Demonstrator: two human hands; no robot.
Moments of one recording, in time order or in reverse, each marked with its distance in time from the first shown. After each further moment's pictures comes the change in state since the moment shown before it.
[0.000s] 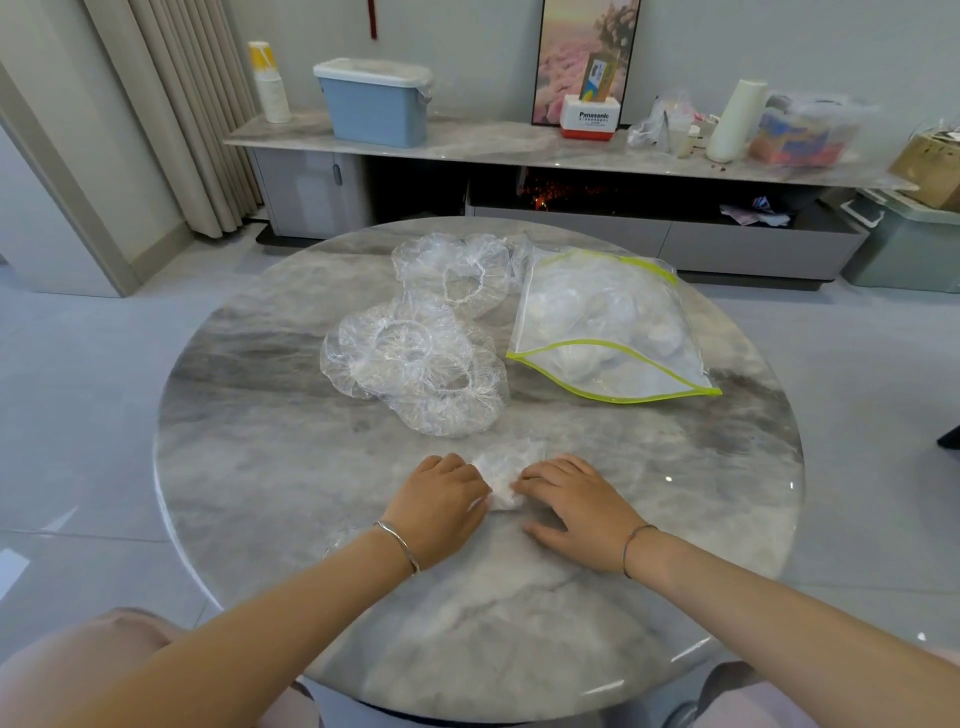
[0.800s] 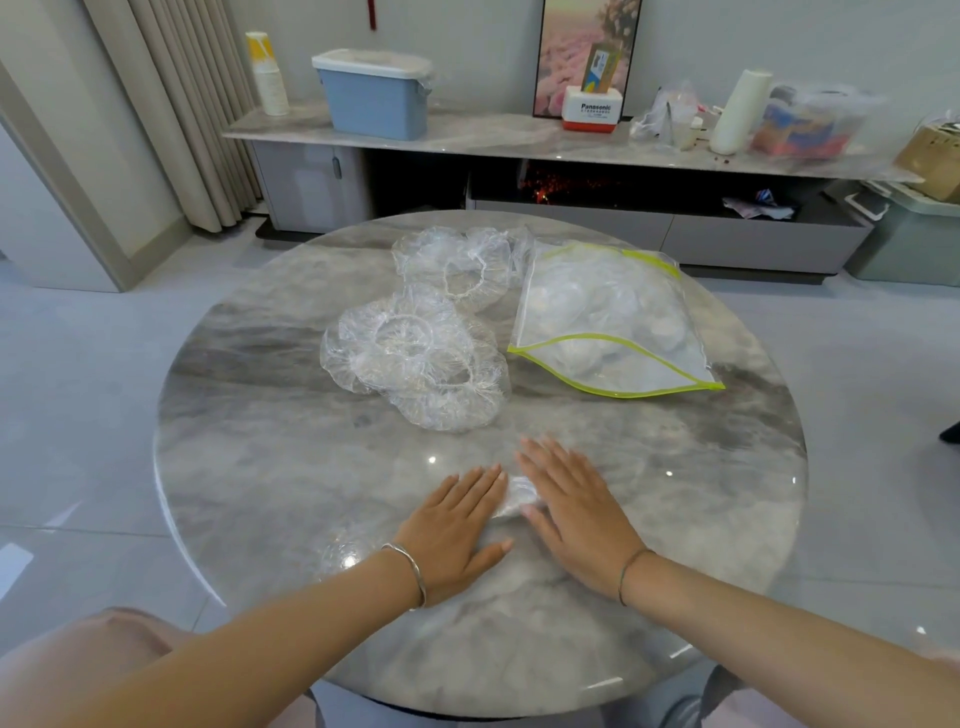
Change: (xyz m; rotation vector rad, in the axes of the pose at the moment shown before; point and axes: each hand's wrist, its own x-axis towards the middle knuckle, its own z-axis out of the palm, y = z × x) left_hand -0.023 0.016 0.011 -0.068 -0.389 -0.059; right_hand -0.010 -0.023 0.012 -0.094 0.164 0.131
